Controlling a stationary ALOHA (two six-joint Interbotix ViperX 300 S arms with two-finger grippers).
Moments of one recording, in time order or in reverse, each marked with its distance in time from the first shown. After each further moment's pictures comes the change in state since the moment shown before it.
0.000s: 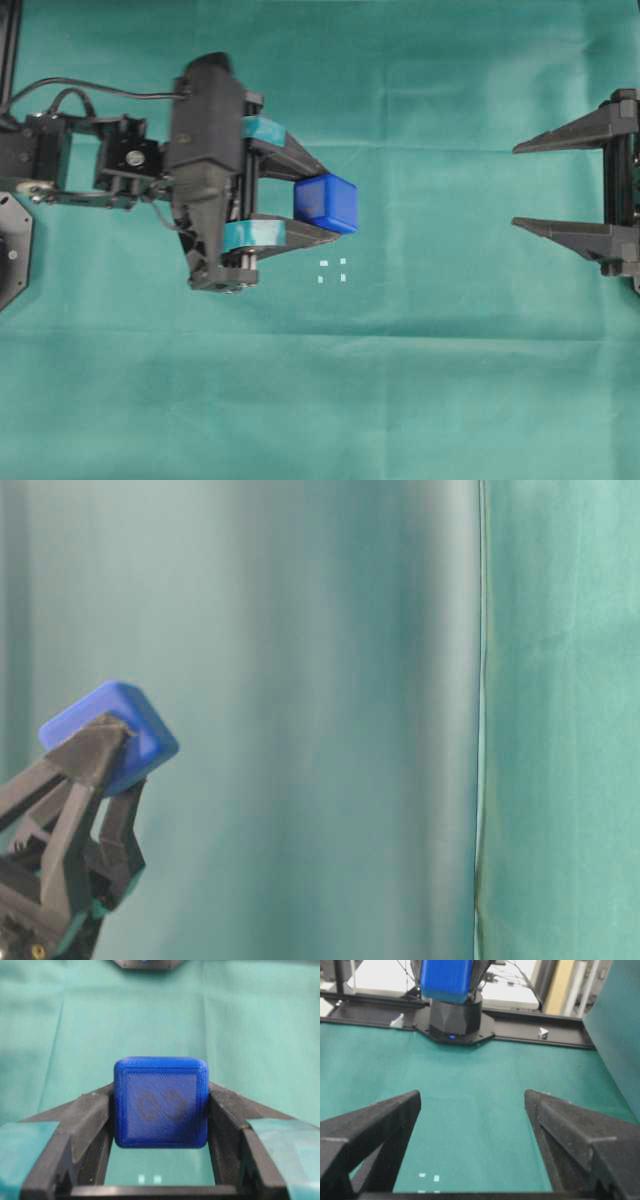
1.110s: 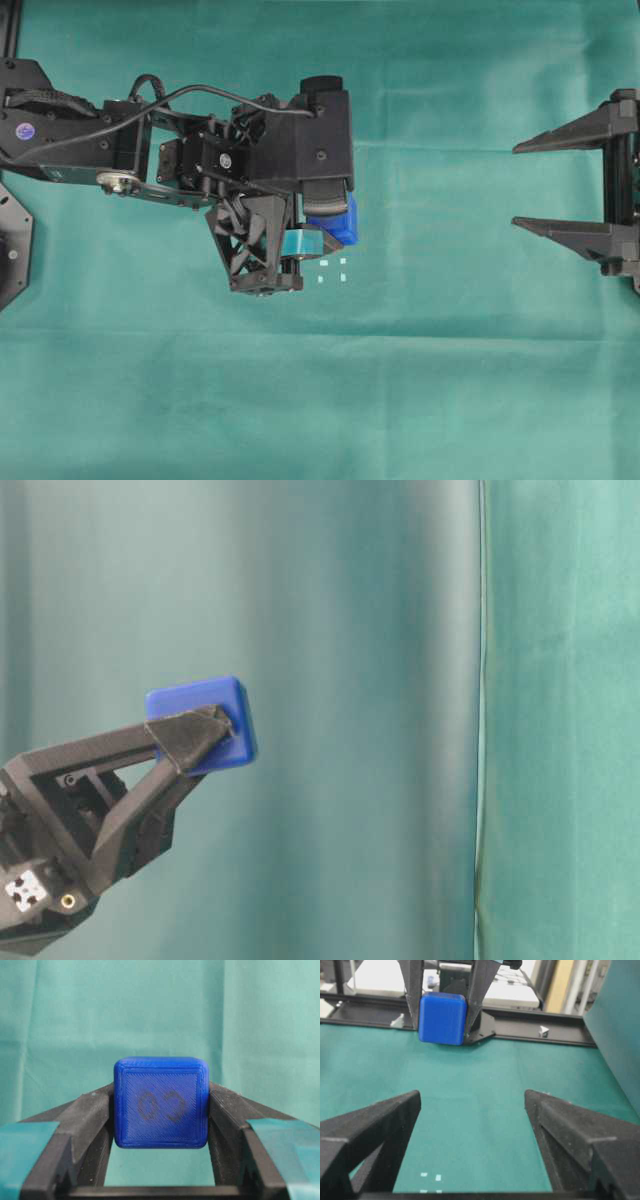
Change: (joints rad) left arm 0.000 0.189 -0.304 0.000 0.549 -0.008; right arm 0.000 0.000 0.002 0.011 0.002 0.002
